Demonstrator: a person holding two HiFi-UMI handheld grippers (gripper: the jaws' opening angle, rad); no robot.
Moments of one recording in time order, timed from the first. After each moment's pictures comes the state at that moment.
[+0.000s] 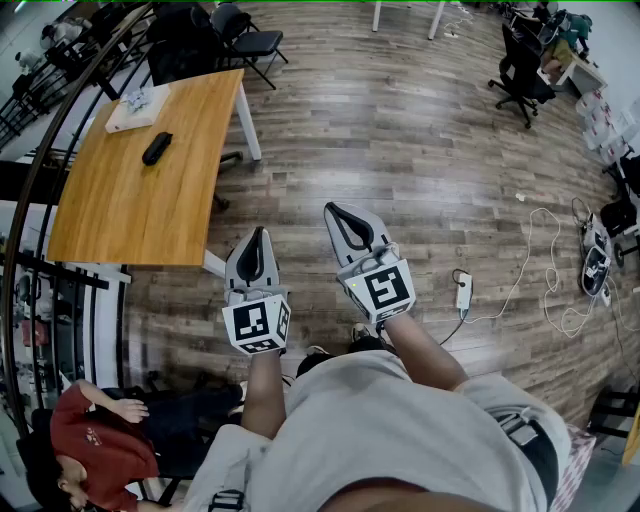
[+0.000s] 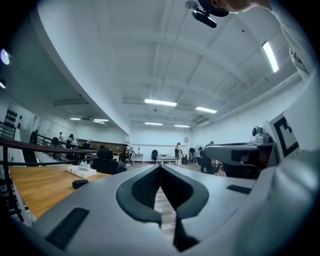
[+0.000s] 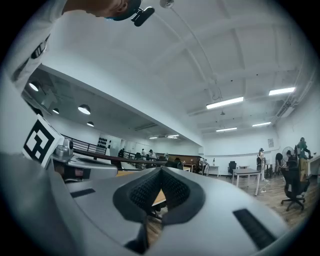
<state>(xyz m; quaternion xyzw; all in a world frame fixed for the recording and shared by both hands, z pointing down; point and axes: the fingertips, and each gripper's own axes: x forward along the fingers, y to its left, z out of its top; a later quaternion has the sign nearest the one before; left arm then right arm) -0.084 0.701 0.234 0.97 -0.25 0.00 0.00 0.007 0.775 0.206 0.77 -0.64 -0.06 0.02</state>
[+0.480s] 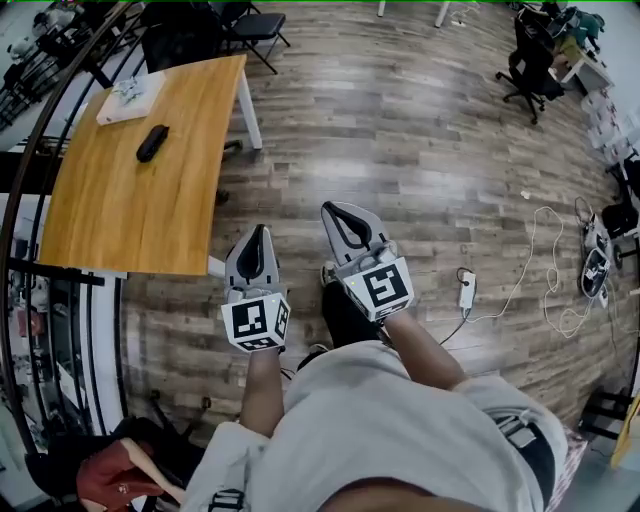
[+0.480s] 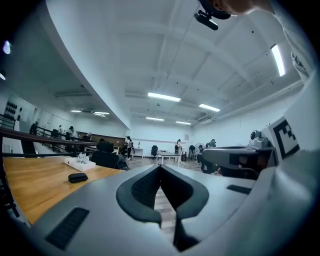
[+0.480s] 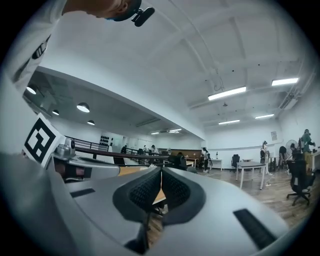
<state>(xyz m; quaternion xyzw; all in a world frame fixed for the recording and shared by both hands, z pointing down) -0.067 0.626 0.278 0.97 -0.25 0.02 0.03 0.023 0.693 0.255 0.76 -0.65 -0.03 0.03</state>
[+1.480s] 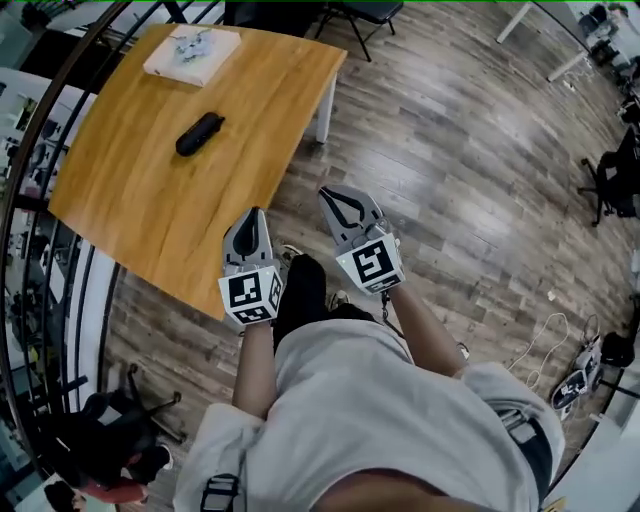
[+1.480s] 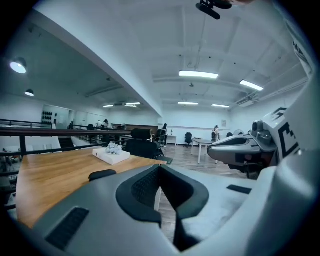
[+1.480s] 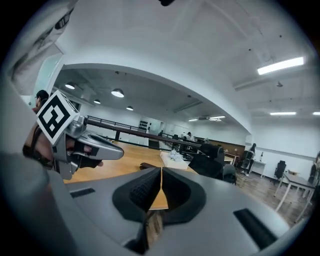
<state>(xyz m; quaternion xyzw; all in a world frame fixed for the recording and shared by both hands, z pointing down) 0.019 0.292 0.352 0.90 -0.42 0.10 0.08 0.131 0.328 0.332 0.58 -0.80 -0.02 0.16</state>
